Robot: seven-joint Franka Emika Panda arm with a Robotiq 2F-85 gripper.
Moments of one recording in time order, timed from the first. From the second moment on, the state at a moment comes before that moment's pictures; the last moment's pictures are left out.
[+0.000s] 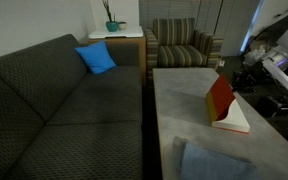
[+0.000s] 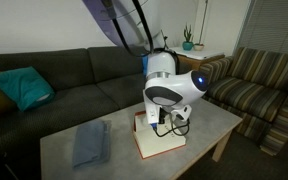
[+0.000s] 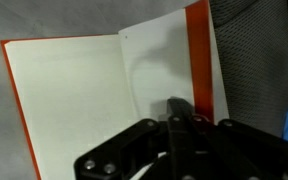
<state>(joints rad) -0.43 1.39 0.38 -1.21 0.49 2.47 -0.26</state>
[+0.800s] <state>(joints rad) -0.36 1.35 0.38 -1.21 0.40 2.47 -0.26</state>
